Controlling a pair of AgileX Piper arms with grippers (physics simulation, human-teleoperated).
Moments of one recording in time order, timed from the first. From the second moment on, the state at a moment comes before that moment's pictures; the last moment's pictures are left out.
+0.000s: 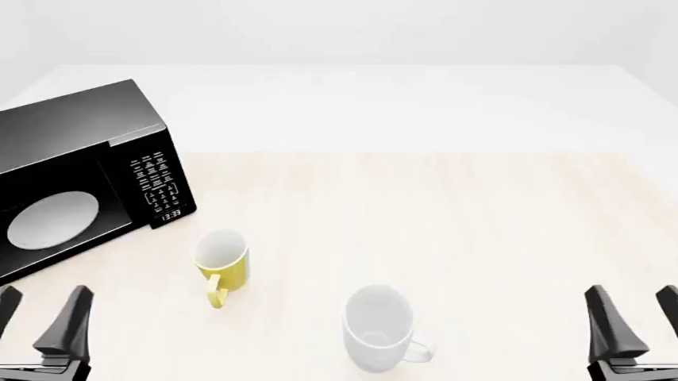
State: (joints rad) left arm 0.00 0.00 0.00 0.00 0.00; right arm 0.00 0.00 0.00 0.00 0.00
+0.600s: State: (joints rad) left arm -0.05 0.00 -0.05 0.03 0.03; right arm 0.00 0.00 0.00 0.00 0.00
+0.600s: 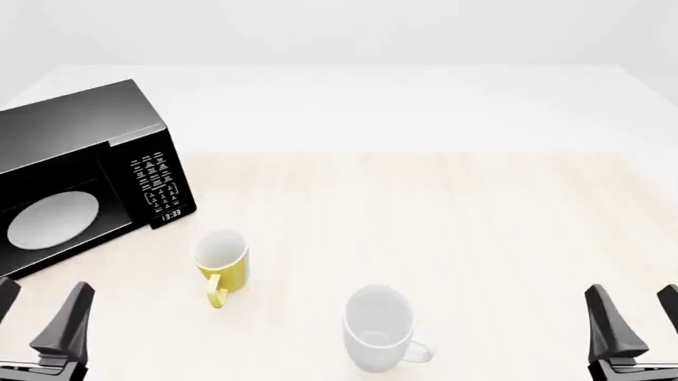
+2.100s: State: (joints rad) left arm -0.25 0.40 -0.17 0.06 -0.14; right arm 0.00 0.00 0.00 0.00 0.00
